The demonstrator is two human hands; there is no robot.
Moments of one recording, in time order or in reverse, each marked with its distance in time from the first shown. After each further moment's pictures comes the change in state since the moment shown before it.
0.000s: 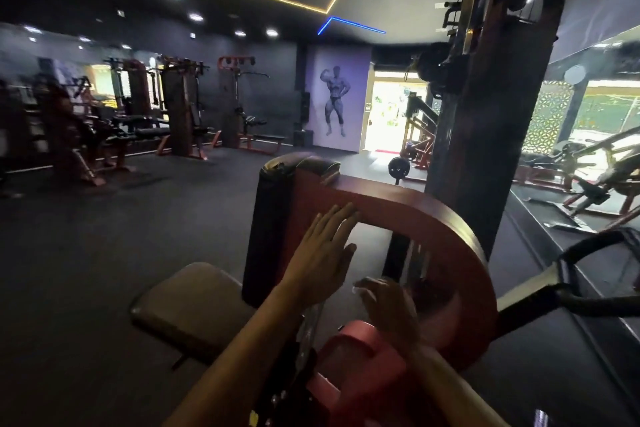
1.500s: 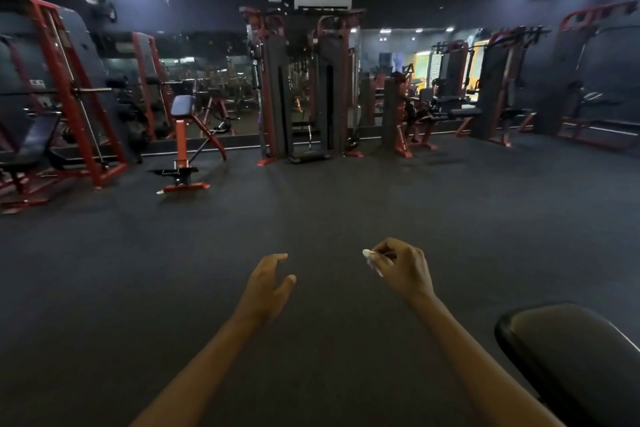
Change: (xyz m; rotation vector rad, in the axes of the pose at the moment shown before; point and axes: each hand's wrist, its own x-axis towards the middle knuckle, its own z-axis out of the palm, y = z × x) left_hand -0.441 -0.297 -0.414 0.356 0.228 -1.314; right_hand 0.050 -0.554 0.355 0.810 -0.495 -0.380
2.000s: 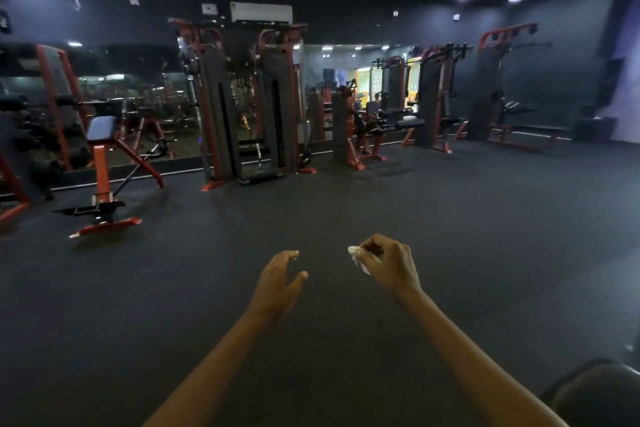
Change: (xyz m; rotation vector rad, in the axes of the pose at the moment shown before) left_hand 0.245 -0.007 0.123 -0.091 -0.135 0.140; right_hand 0.195 0.095 0.047 -0.024 0.108 0.056
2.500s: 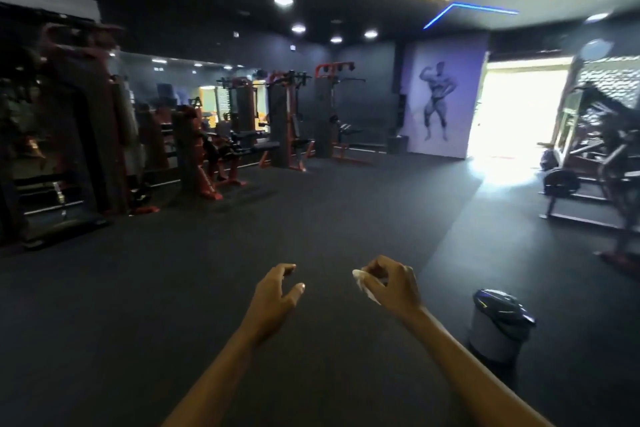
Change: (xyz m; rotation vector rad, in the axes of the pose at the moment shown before) left_hand 0.334 0.069 0.209 -0.293 -0.364 0.283; right_hand 0.220 0.180 -0.099 -0.241 0.313 0.238
